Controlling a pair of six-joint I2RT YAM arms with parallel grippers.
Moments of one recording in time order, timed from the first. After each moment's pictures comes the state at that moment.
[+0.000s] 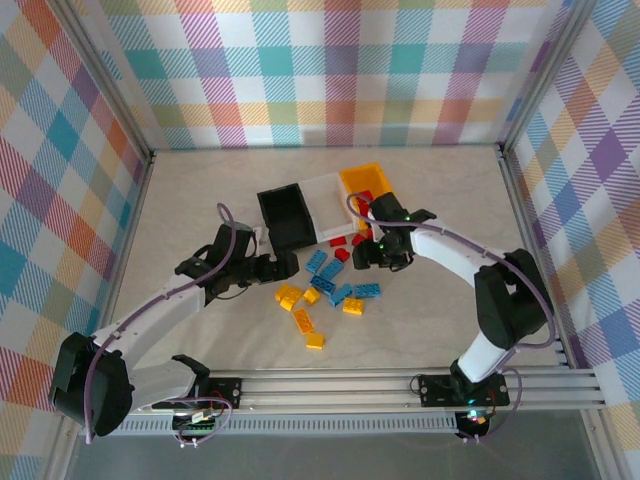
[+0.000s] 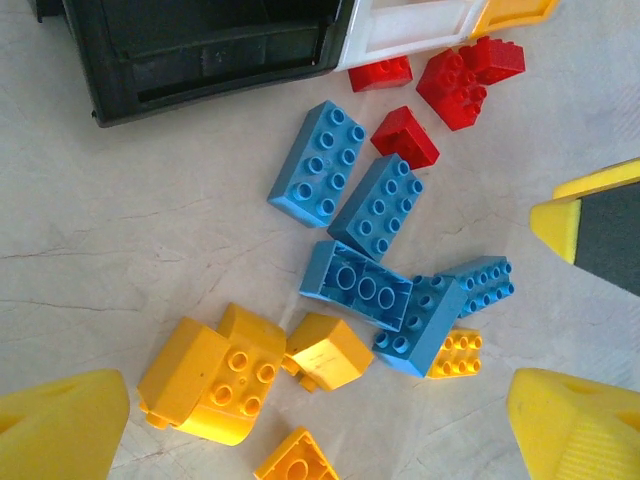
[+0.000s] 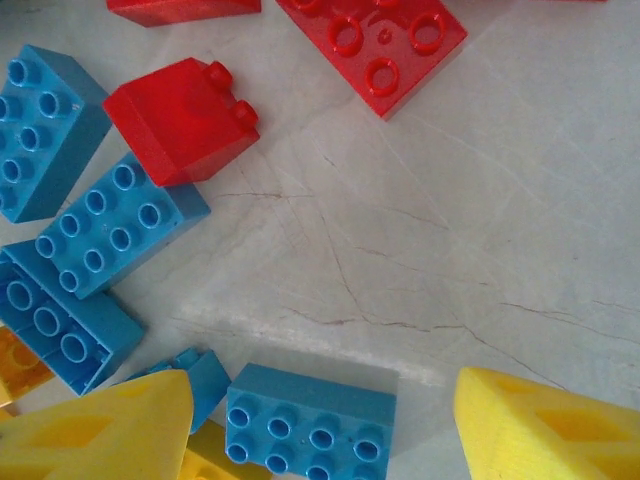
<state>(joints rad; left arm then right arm) -0.47 1.16 0.74 -0.42 0.28 -0.61 0.54 1.65 1.12 -0.71 -0.15 0.36</state>
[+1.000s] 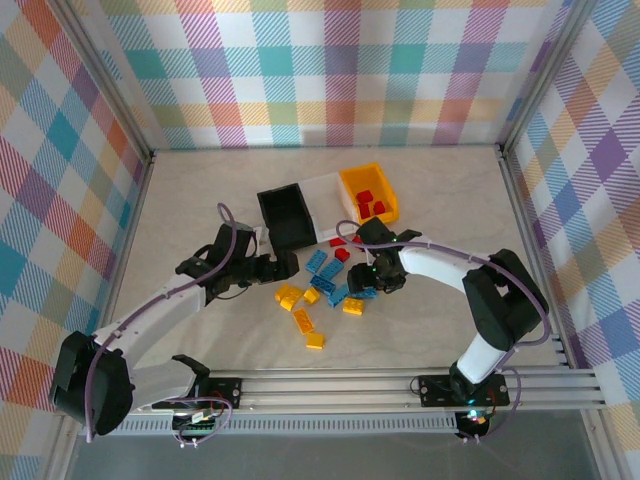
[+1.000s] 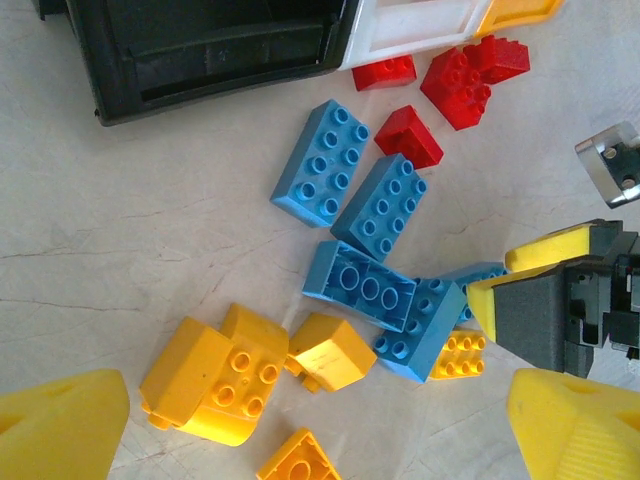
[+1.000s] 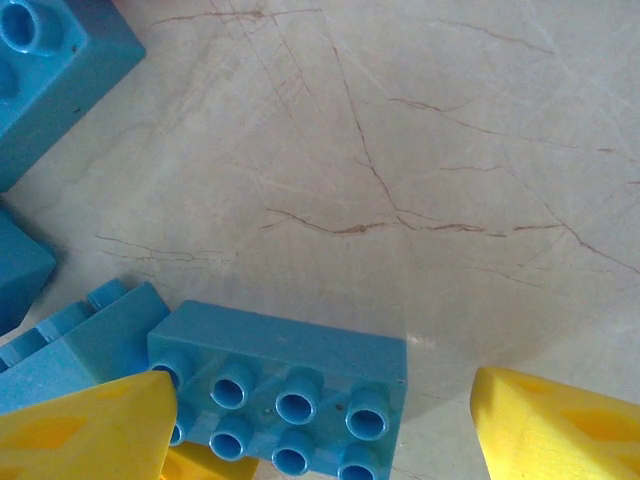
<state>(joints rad) -0.47 1.17 0.74 -0.42 0.28 -0.61 0.64 1.66 0.99 -0.66 -0.10 0.44</state>
